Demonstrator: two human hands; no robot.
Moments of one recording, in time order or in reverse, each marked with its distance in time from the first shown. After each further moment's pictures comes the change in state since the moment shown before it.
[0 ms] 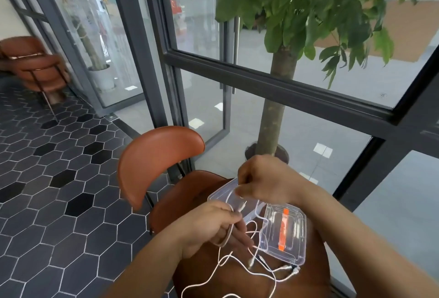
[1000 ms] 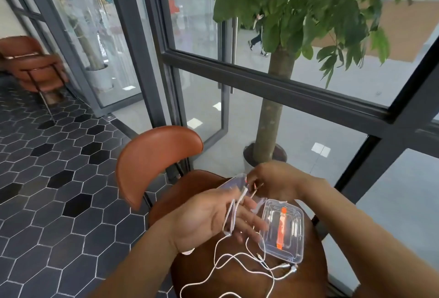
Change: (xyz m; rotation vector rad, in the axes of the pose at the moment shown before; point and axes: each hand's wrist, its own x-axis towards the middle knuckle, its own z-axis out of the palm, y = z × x) left_hand -0.006 0.015 -0.006 -0.345 -0.323 0.209; right_hand 0.012 0.053 0.017 -0.231 -0.150 -0.090
